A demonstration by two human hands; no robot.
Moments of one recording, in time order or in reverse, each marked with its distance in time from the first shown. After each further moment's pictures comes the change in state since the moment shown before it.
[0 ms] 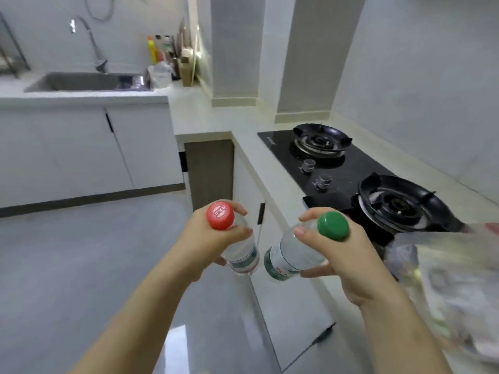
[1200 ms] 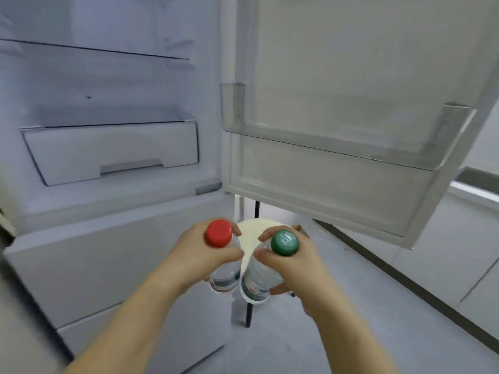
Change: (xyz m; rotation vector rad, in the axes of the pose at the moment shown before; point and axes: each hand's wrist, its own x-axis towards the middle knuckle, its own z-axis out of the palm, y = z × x) left_hand -0.394 -0.060 -0.463 0.140 1.311 -0.173; right_hand -0.238 -0.044 0.607 -0.137 -1.390 -0.208
